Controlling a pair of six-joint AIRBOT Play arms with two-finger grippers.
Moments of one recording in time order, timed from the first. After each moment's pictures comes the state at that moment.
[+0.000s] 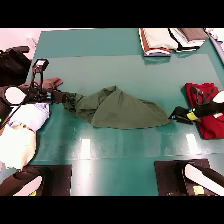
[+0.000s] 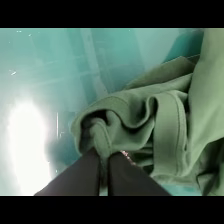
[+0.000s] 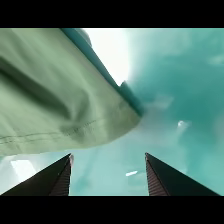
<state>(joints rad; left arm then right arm) -0.16 -0.99 0.89 1.28 -0.80 -1.39 -0.35 -1.10 0.69 -1.15 1.24 1.43</state>
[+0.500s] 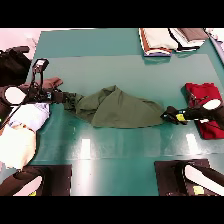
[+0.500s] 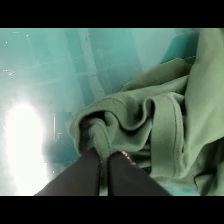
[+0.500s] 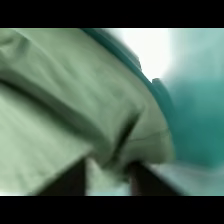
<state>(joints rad) -0.16 -0.99 0.89 1.27 -0.80 -1.39 -0.24 -1.11 0.58 -0.98 0.97 1.44</state>
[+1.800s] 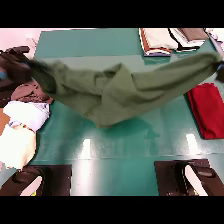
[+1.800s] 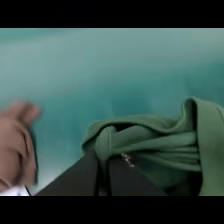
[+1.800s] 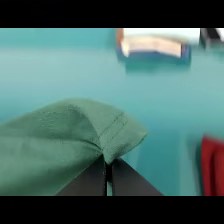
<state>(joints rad) -0.17 -0.75 1.11 1.40 -0.93 -1.44 -0.21 -0.63 1.07 -1.22 1.07 1.37</state>
